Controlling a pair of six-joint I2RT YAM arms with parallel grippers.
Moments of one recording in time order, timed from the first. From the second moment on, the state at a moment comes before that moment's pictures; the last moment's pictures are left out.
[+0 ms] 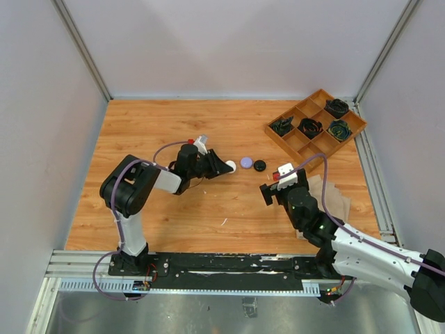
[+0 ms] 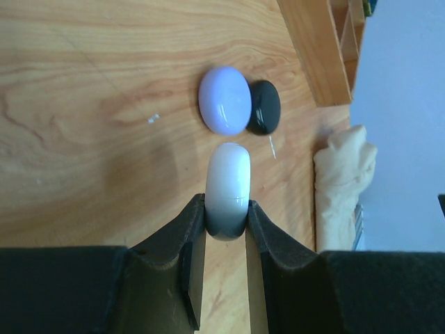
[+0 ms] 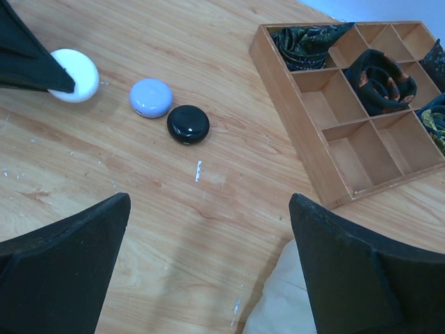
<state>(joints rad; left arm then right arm) -0.48 1.85 0.71 0.76 0.43 -0.89 0.89 0.77 0.33 0.19 0.61 -0.11</state>
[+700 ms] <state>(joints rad) -0.49 2.00 0.88 0.68 0.34 -0.90 0.89 0.80 0.33 0.20 0.62 -0.11</state>
